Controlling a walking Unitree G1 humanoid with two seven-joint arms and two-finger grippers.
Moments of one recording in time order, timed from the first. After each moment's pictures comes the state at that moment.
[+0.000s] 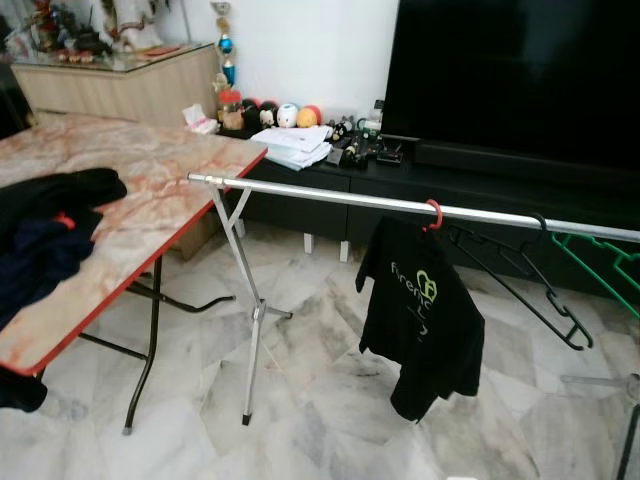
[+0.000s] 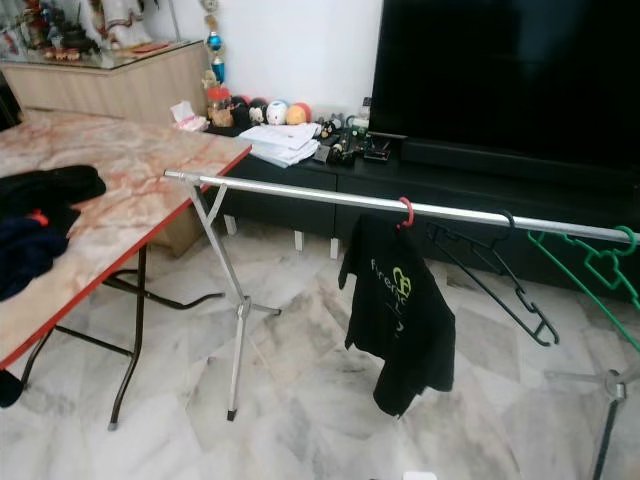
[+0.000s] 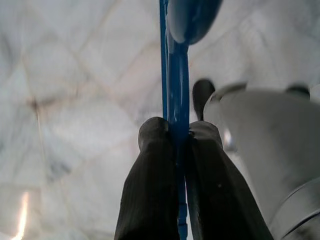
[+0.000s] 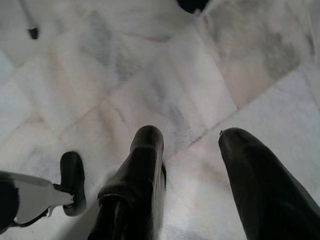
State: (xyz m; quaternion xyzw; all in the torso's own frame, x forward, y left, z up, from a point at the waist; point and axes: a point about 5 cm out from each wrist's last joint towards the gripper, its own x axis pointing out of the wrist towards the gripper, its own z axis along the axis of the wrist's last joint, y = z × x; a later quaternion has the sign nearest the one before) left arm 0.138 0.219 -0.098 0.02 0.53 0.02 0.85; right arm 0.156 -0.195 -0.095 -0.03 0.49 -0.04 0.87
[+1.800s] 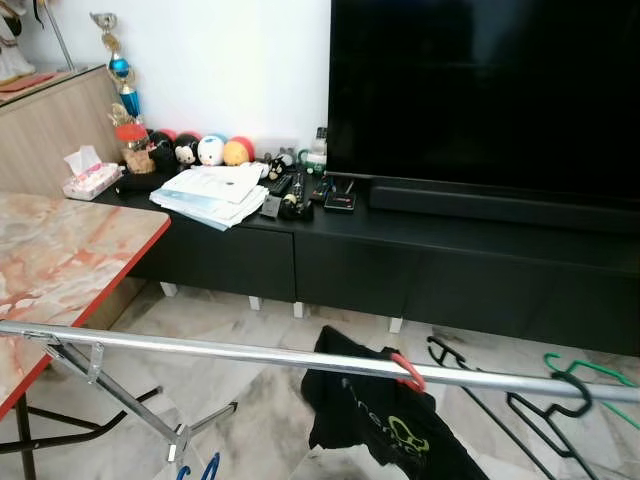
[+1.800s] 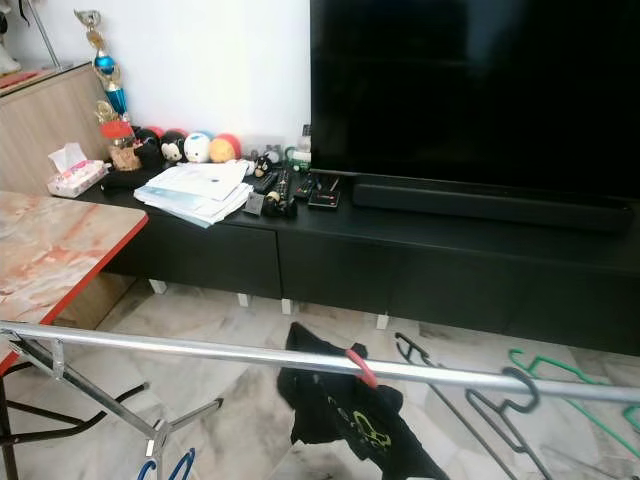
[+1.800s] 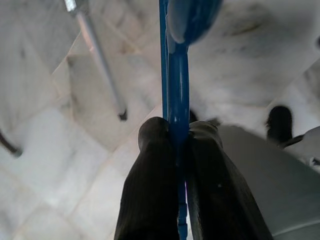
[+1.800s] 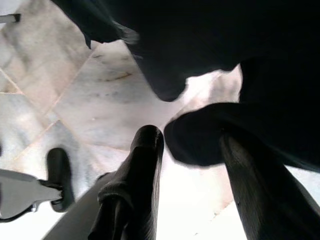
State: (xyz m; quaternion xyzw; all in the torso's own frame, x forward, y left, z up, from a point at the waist) left arm 0.156 0.207 -0.091 0.03 0.47 -0.01 0.88; right arm 0.156 -0.201 -0.094 -0.04 0.48 -0.04 0.87
